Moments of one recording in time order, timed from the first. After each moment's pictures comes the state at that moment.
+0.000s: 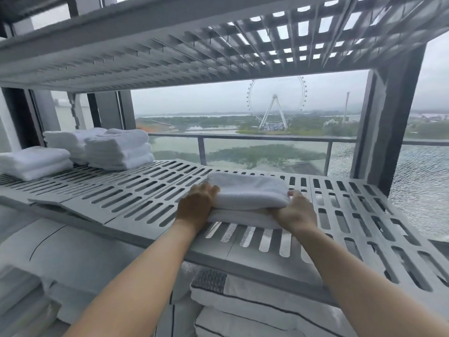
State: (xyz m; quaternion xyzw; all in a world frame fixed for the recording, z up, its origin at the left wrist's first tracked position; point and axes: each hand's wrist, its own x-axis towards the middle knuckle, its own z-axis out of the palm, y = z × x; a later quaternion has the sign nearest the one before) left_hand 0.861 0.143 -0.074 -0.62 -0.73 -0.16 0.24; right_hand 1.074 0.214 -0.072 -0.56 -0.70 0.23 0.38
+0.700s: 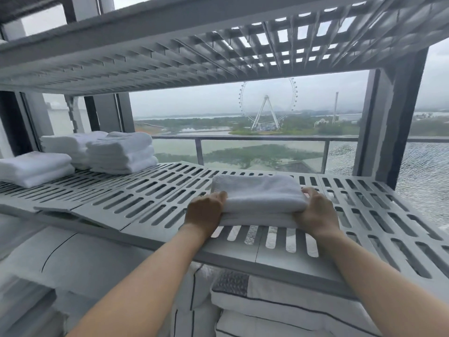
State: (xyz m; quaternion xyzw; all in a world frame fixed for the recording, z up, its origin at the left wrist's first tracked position) left_hand 0.835 0.129 -0.077 -0.64 -0.71 -0.16 0.26; right_hand 1.064 0.211 -0.080 -0.56 -0.72 0.09 0.39
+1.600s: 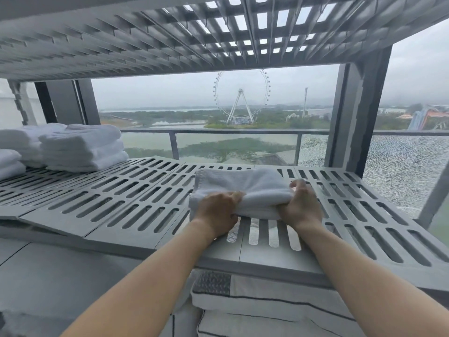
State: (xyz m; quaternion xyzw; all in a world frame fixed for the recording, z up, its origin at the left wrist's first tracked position) left_hand 0.881 0.158 -0.073 -0.75 -0.64 -0.13 0.13; right_hand 1.064 0.208 -0.079 -0.60 -0.68 0.09 0.41
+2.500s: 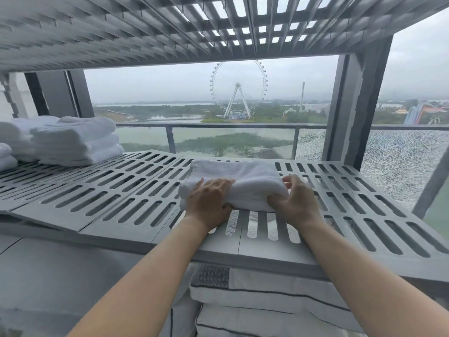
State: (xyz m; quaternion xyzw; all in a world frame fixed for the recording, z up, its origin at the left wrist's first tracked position) left_hand 0.868 0.158 -0.083 -0.72 -0.64 -0.24 0.14; right_hand 1.067 0.200 -0.084 -0.53 -0.71 0.13 0.45
